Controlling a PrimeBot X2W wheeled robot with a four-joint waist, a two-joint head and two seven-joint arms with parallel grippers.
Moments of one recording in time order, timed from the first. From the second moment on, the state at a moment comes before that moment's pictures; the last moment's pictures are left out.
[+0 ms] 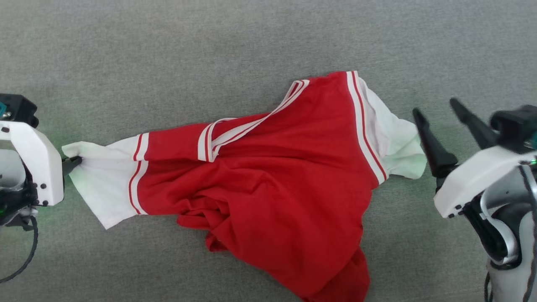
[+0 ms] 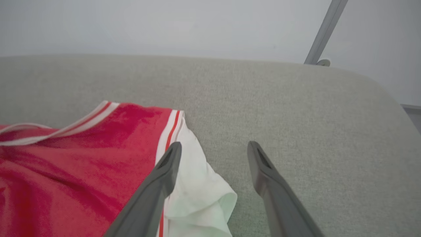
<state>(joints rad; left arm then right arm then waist) -0.70 0.87 -0.69 0.43 -1.11 -0.03 0.62 -0.28 -0.18 0.01 -0.19 0.29 0.13 0.41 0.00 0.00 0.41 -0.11</state>
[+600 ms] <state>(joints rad) -0.78 0.77 -0.70 0.48 -1.09 -0.09 0.57 -0.52 -0.36 0.16 0.16 0.48 0.13 0.87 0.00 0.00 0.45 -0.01</state>
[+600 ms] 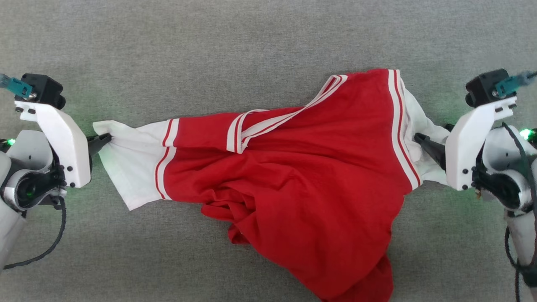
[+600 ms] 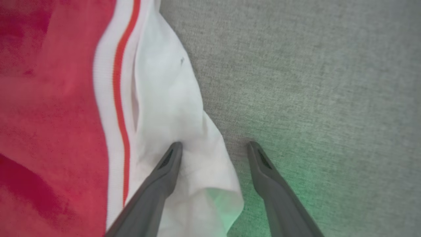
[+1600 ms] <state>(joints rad) -1.05 0.79 -0.65 0.31 -1.05 0.04 0.68 -0.89 -0.33 0.09 0.24 0.69 0.13 0.76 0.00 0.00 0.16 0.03</state>
